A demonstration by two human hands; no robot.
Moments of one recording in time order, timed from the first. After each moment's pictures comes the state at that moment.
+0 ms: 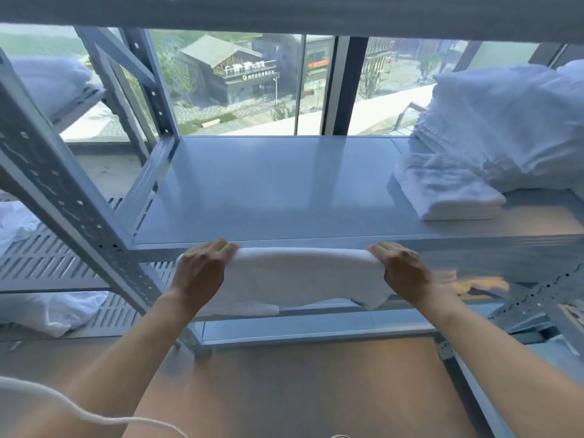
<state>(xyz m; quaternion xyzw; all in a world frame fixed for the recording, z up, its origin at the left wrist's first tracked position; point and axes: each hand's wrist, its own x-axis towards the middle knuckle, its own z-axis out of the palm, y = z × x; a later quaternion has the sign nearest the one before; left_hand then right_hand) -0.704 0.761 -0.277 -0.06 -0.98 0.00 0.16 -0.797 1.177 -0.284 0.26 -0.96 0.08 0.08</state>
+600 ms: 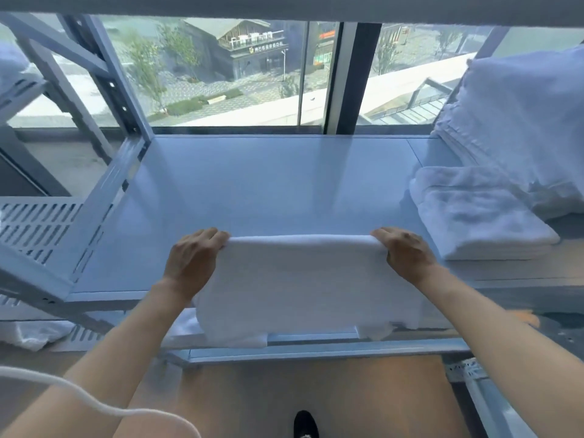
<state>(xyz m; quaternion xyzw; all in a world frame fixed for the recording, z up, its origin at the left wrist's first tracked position) -0.893 0.758 -0.307 -0.02 -0.98 -0.04 0.17 -1.011 1.185 -0.302 0.23 -0.97 0.04 0.03</state>
